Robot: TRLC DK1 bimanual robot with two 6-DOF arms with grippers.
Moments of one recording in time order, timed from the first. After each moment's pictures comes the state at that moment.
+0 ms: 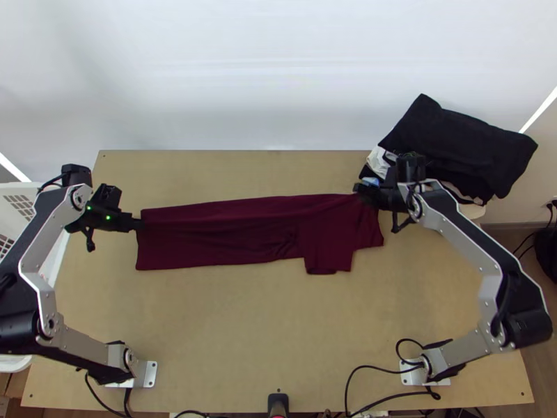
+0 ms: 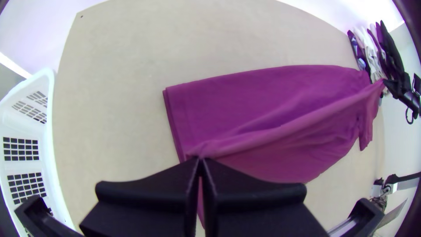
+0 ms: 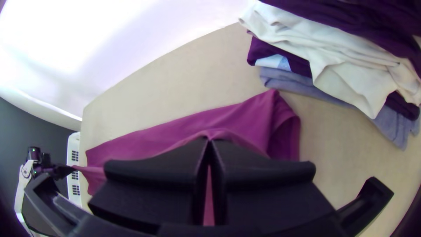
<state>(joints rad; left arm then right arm) 0.27 1.64 1.27 -0.84 0.23 0.35 0.20 1.65 1.21 -0.36 -0.22 0.51</state>
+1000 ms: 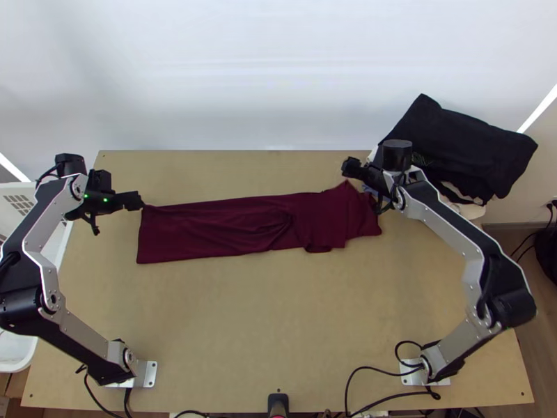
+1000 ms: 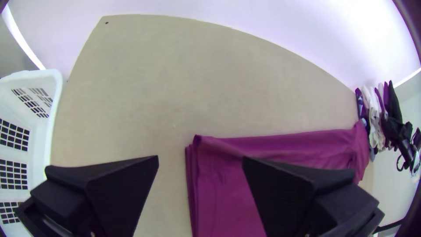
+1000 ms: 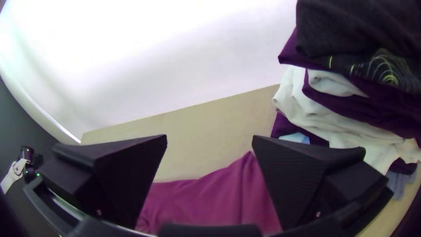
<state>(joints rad) 0.32 1.76 1.36 -0.66 0.30 0.13 0.28 1.71 1.28 -0.07 -0.05 0.47</state>
